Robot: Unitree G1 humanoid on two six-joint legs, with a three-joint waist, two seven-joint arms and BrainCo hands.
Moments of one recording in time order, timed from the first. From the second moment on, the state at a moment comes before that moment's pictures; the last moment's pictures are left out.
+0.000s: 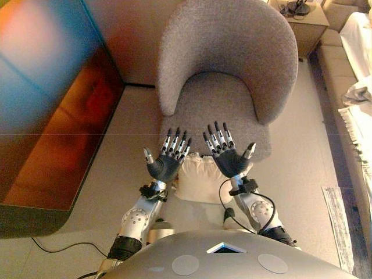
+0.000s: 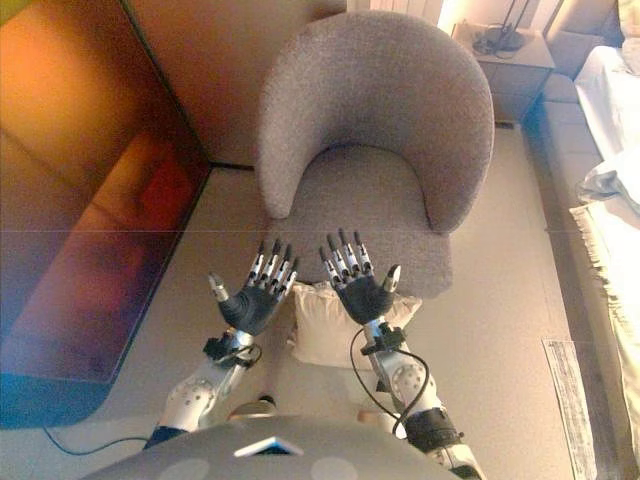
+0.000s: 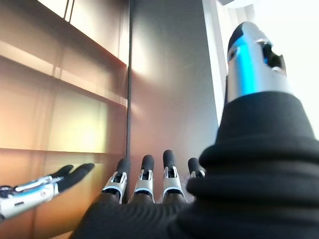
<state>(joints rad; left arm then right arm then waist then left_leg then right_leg) 0.25 0.12 -0.19 0.21 -1.52 0.23 -0.64 0.19 -0.12 0.24 0.28 1.54 0.20 0.69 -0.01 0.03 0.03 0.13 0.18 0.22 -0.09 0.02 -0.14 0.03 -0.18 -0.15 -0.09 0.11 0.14</state>
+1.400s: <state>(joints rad) 0.03 0.36 -0.24 0.32 -0.62 -0.19 0.08 0.00 -0.29 0.25 0.42 0.85 -0.18 0.16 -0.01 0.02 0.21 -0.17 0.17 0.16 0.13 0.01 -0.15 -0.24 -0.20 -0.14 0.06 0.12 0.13</state>
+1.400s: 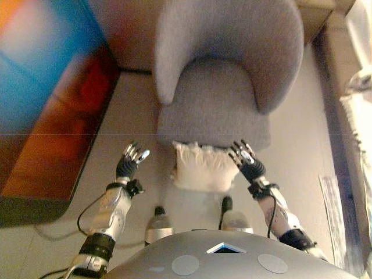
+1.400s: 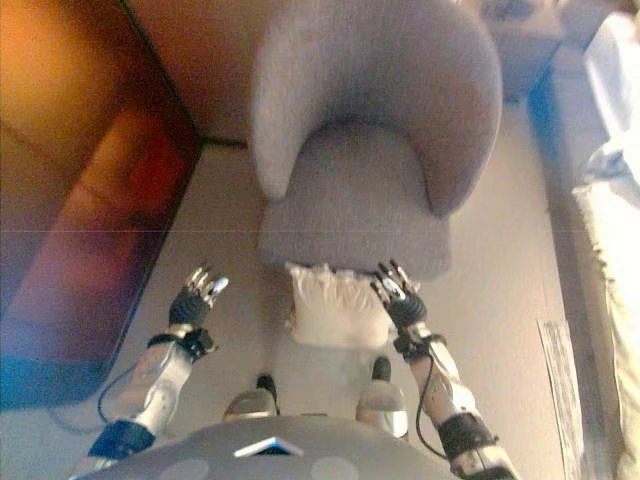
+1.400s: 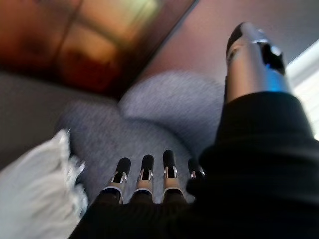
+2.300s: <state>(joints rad) -0.46 0.38 -0.28 0.53 -0.52 -0.26 0.30 -0.54 -0.45 0.27 0.57 0.57 -0.21 -0.35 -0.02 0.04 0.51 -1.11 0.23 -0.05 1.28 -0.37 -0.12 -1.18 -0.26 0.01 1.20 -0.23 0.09</state>
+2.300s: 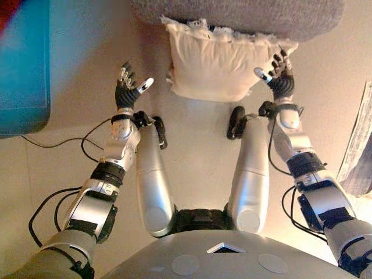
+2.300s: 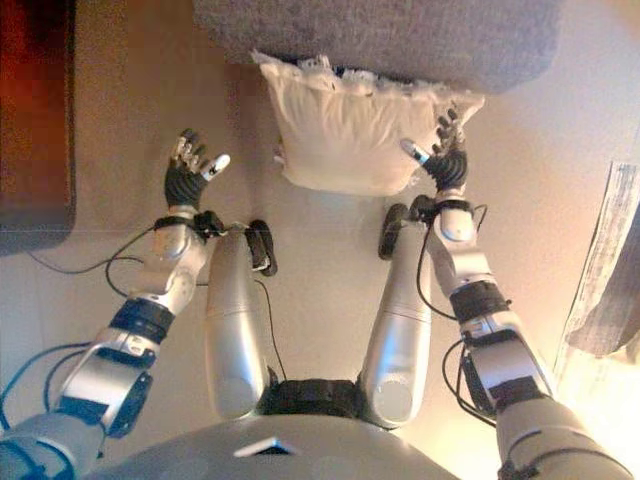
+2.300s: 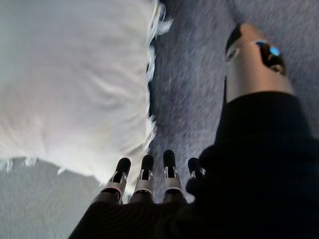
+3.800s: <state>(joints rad) -0.30 0.57 -0.29 0.20 -0.78 -0.20 -0.09 -0.85 -0.73 0.15 1.16 0.88 0.07 -0.08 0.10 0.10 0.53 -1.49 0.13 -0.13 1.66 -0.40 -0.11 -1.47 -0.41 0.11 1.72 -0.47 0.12</state>
